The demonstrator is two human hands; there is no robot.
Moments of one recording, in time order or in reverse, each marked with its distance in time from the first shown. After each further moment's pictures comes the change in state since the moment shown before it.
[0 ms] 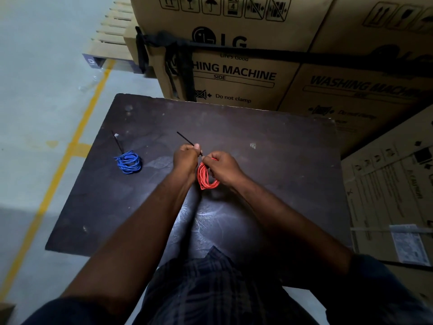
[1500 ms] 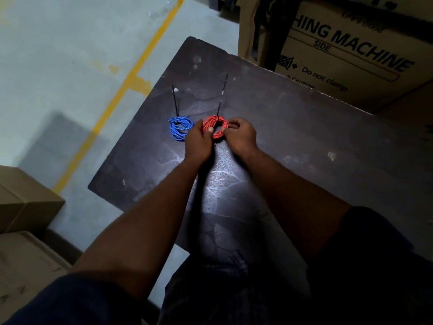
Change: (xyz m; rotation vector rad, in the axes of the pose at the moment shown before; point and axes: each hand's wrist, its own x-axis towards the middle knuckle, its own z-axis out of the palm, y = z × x) left_hand 0.077 -0.023 -0.113 0.646 0.274 0.220; right_hand 0.138 0.015 0.136 -0.001 -0.014 0.102
